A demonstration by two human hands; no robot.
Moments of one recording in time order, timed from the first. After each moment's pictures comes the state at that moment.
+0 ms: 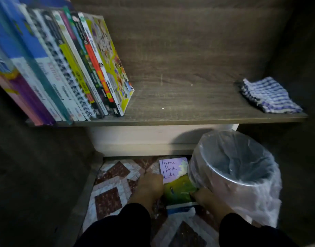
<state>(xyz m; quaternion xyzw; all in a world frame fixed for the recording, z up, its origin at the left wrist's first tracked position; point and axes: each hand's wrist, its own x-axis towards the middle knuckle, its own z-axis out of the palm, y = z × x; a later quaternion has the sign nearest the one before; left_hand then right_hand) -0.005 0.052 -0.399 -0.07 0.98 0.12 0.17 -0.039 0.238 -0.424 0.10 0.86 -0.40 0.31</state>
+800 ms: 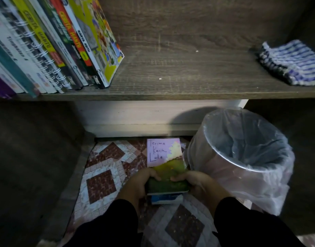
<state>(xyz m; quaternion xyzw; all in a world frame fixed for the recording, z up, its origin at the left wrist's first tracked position) -0.005 0.040 -0.457 -0.37 0.51 0.72 0.29 -0.049 0.212 -0.441 0.15 0.63 -0.60 0.47</state>
